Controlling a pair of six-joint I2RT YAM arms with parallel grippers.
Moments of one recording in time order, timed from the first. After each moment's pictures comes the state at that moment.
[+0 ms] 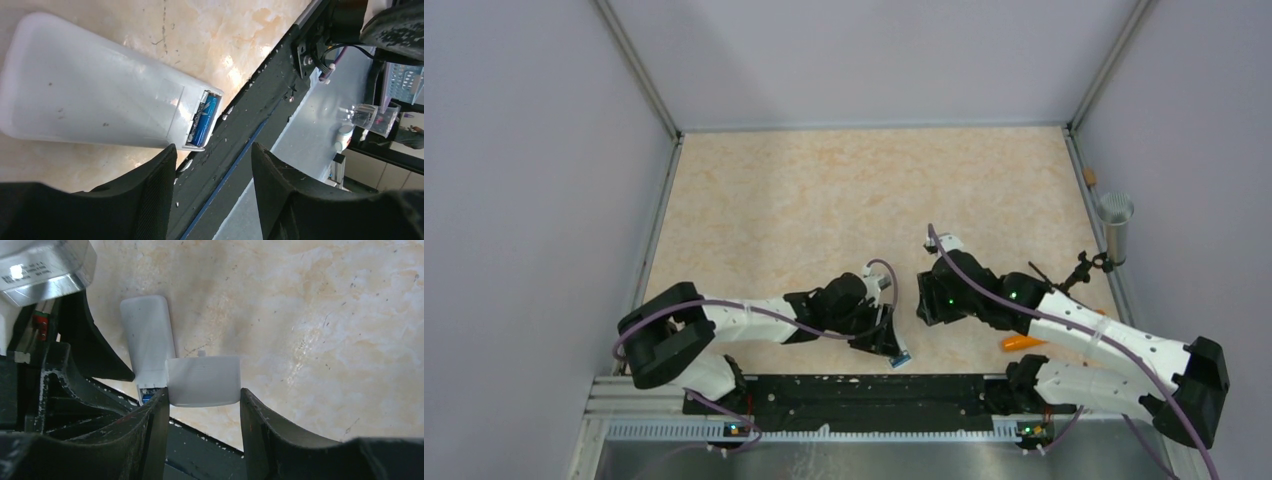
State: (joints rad) left arm -1.05 1.46 0.57 0.17 0.41 -0.86; right arm 0.94 0.97 0.76 -0.71 0.18 0.55
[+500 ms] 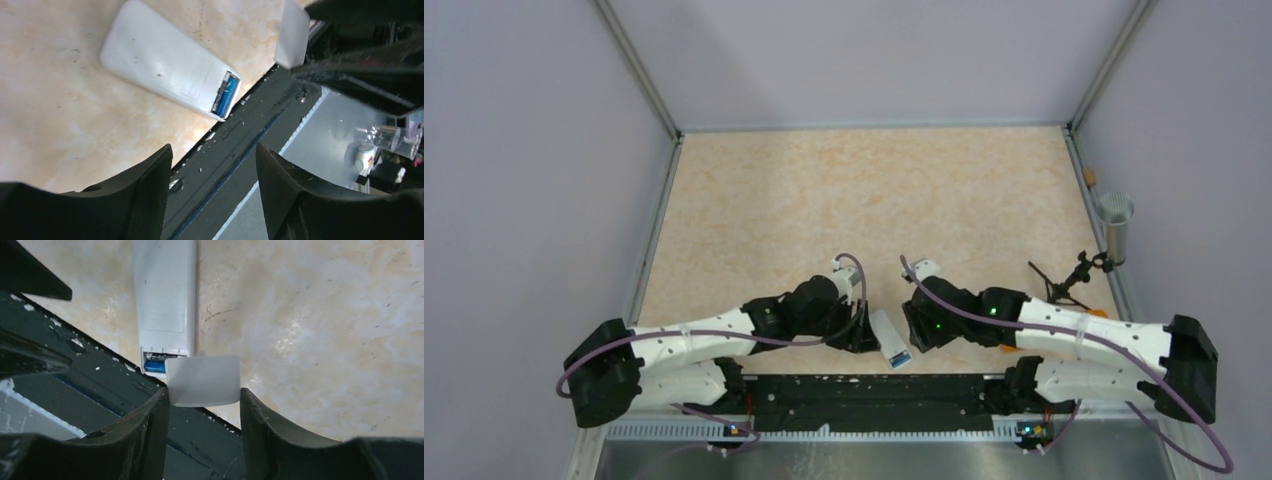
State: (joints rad) left arm -1.05 1.12 0.51 -0.07 0.24 -0.81; right arm 1.11 1.01 0.72 -0.72 0.19 0.57
